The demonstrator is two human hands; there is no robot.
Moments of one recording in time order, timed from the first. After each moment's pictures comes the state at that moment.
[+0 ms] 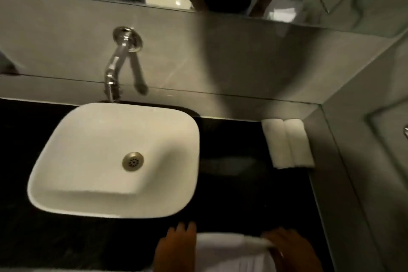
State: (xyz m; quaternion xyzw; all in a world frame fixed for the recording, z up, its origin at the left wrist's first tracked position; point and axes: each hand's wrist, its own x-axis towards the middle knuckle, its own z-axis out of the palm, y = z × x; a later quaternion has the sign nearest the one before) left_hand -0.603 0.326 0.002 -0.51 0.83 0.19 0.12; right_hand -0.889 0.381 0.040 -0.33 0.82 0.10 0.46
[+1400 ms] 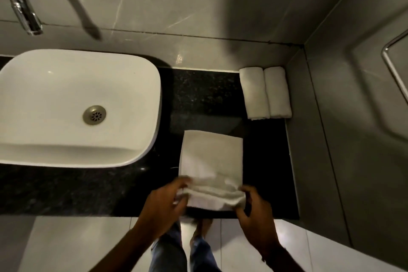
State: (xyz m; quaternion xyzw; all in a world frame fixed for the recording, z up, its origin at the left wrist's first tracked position) left_hand -0.645 0.385 -0.044 -0.48 0.78 0.40 -0.08; right_hand -0.902 0.516 -0.051 -0.44 0.81 -0.23 0.32
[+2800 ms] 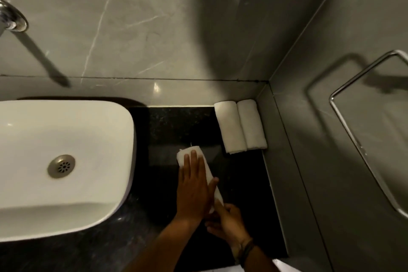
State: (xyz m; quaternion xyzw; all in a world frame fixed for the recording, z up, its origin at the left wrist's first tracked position) left_hand -0.824 0.303 -0.076 -0.50 0.83 0.24 -0.05; right_hand -0.900 0.397 -0.024 0.07 0.75 -0.34 0.57
